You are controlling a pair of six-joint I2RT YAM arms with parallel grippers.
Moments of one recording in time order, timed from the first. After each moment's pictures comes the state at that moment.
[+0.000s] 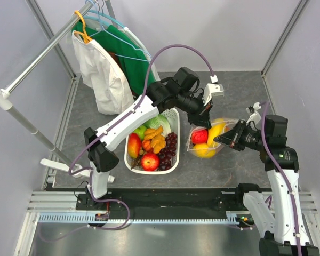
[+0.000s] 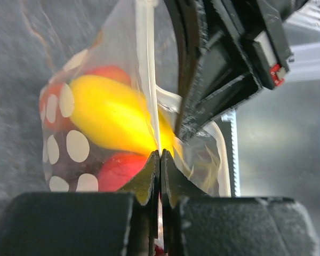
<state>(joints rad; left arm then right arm) -0.91 1.97 2.19 -0.89 0.72 0.15 -0.06 0.73 0.96 -0.85 -0.80 0.57</state>
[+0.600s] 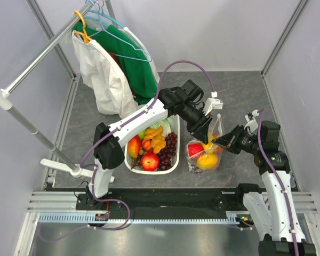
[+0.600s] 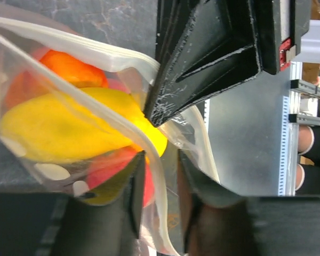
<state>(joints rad) -0.91 2.05 2.06 -0.95 0.82 0.08 -0.06 0.68 0.72 -0.67 -0.74 0.76</state>
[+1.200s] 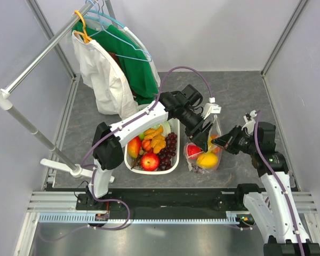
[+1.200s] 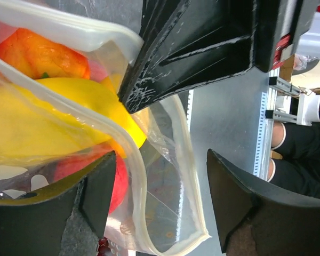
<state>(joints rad) -0.91 2.04 1.97 -0.93 0.86 0.01 0.01 0.66 0.69 -0.63 -0.61 0.77</state>
